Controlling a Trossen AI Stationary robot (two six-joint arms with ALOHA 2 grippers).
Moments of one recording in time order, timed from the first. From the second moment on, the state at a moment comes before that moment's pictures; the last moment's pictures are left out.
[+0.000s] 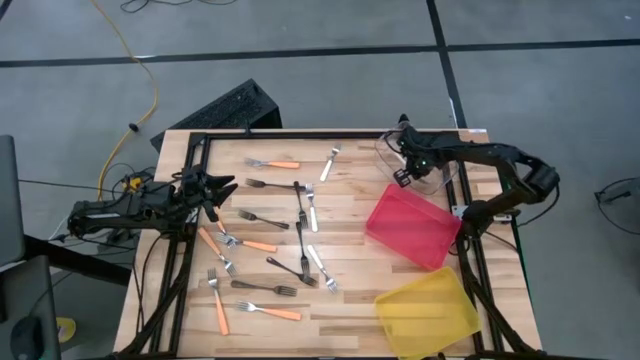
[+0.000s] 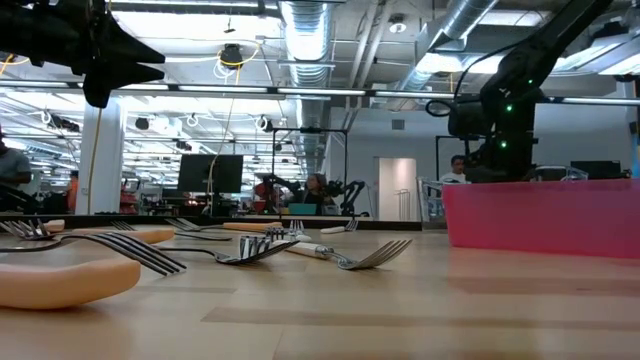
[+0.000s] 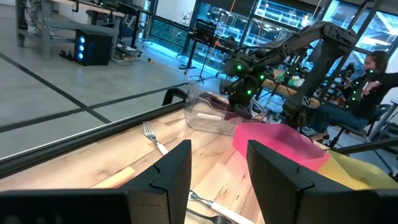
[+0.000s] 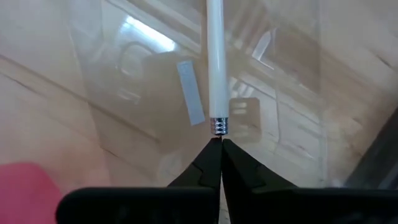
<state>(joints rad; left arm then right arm) 0.01 0.09 0.29 -0.28 -0.46 -0.36 -0.81 1.44 0.75 -0.68 0.18 0.20</state>
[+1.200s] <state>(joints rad) 0.01 0.08 0.29 -0.28 -0.45 -0.36 -0.48 1.20 1.02 -0.58 -0.03 0.23</state>
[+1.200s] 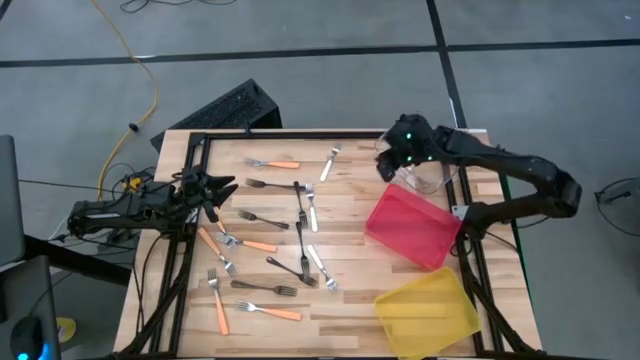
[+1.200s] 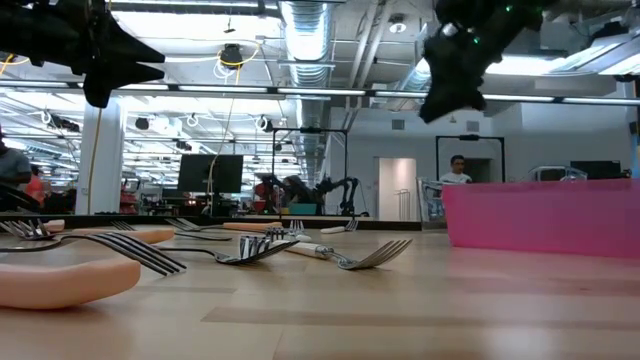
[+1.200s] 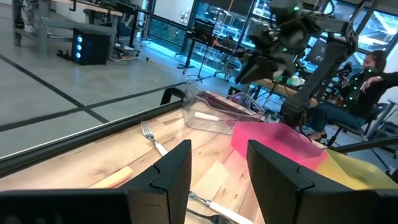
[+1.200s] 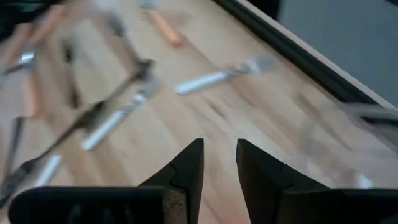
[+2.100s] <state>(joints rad) 0.01 0.51 0.46 -0.19 -0.09 -0.31 -0.11 1.20 1.02 -0.41 -0.11 0.08</state>
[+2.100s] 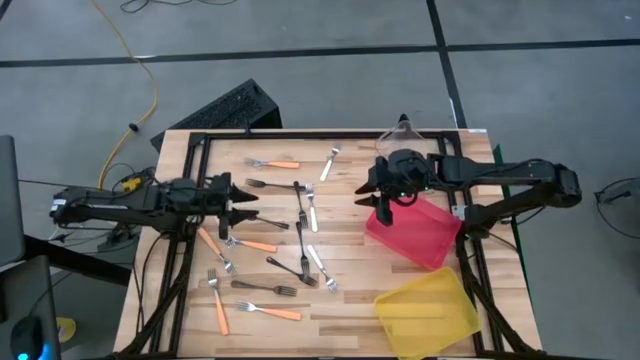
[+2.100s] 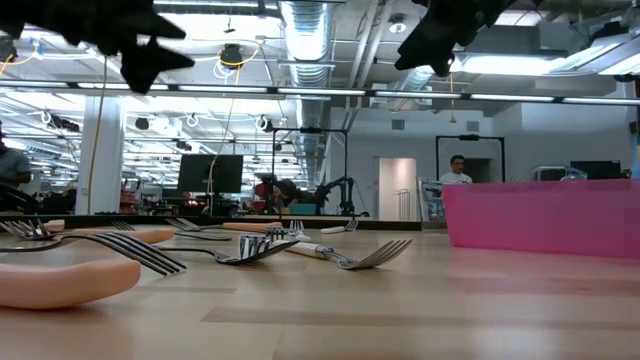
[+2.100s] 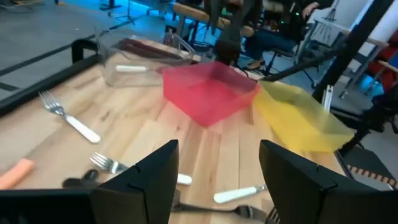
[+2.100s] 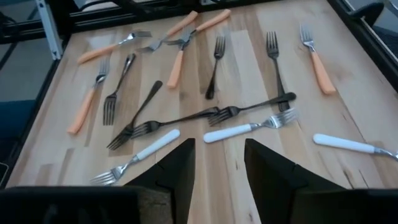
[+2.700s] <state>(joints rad) -0.05 0.67 0.66 -0.67 0.08 -0.33 -0.07 1.20 1.02 -0.41 -0.11 0.08</state>
